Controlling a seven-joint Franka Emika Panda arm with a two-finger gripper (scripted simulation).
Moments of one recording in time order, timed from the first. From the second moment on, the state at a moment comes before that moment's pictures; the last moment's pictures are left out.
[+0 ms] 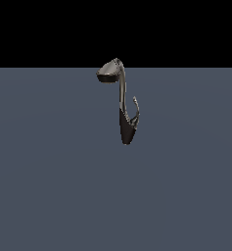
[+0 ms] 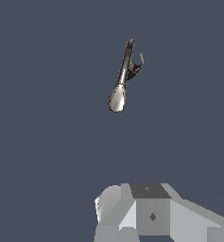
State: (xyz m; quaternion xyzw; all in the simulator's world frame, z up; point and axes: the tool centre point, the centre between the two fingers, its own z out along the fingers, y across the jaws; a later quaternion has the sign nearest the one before) arm -0.254 0.002 0.508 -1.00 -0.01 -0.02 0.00
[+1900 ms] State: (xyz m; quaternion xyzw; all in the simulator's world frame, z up) arm -0.076 0.008 0.398 -0.92 0.34 0.11 0.14
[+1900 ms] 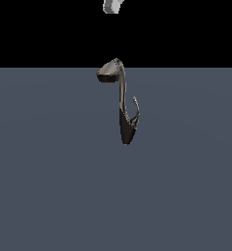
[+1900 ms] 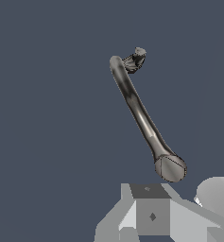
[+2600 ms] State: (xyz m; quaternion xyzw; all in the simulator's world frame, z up) arm 0.012 -0.032 0.301 -0.79 0.55 0.18 0.22
